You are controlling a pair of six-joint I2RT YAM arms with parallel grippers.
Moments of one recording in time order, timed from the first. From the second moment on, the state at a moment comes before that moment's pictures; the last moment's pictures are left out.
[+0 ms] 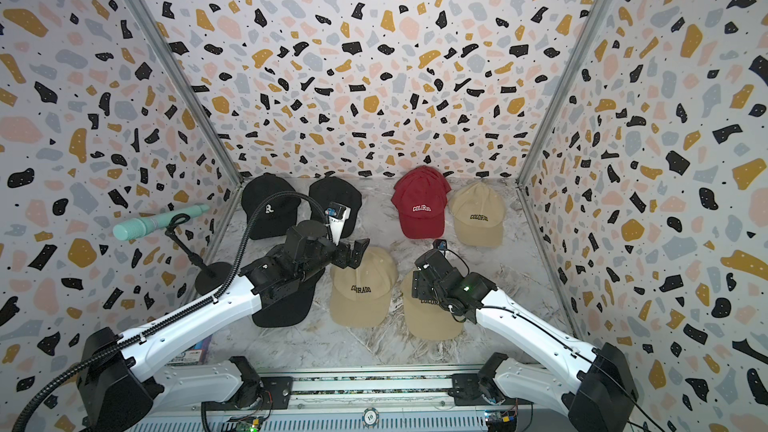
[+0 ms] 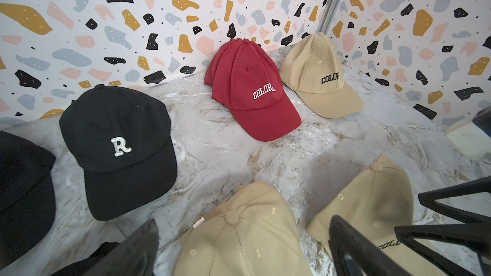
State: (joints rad) left arm -0.76 1.22 0.97 -0.20 -0.18 -0.16; right arm 0.77 1.08 0.80 -0.69 0.26 0.68
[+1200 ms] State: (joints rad) left arm -0.76 1.34 1.04 -0.19 -0.22 -0.16; right arm 0.68 1.28 0.75 -0.59 0.23 0.60
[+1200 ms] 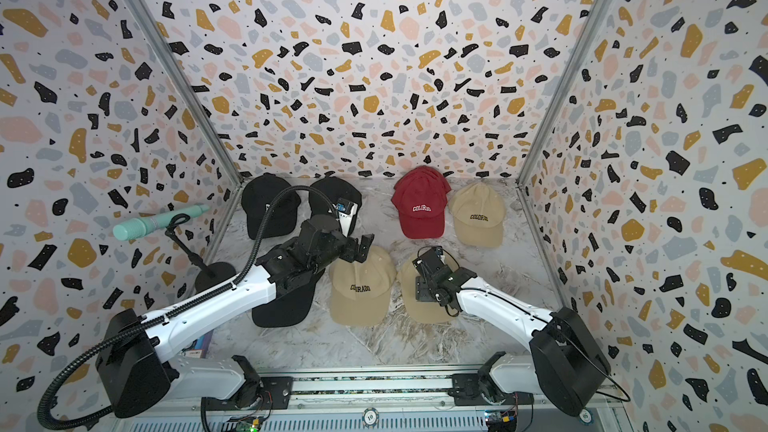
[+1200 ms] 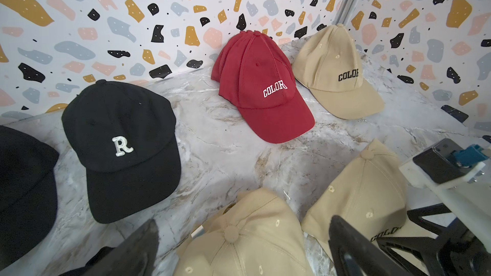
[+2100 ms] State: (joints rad) left arm -0.75 1.34 1.05 -0.17 -0.27 -0.14; right arm 0.57 1.49 0.97 -0.59 0.15 0.43
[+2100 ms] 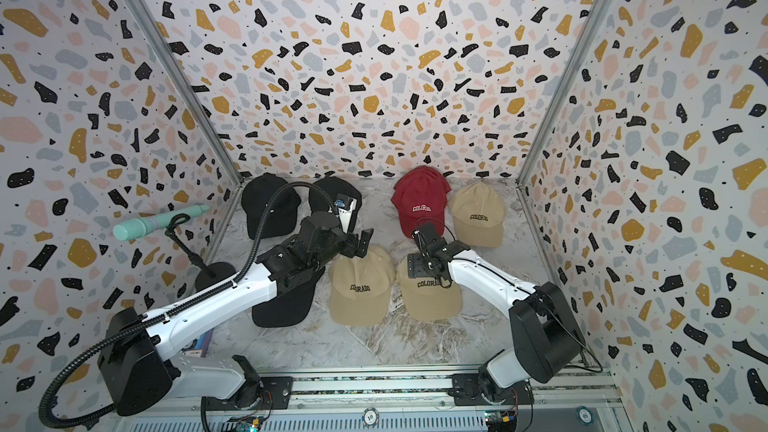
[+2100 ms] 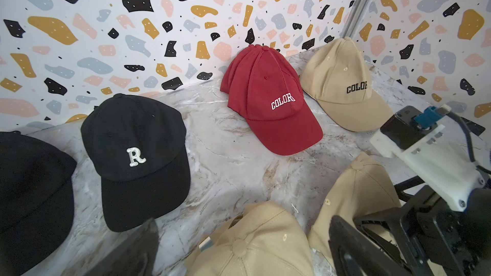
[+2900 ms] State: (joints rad) left arm -0.73 1.32 1.04 -0.17 -0.27 -0.14; right arm 0.55 1.44 1.10 -0.70 0.13 0.38
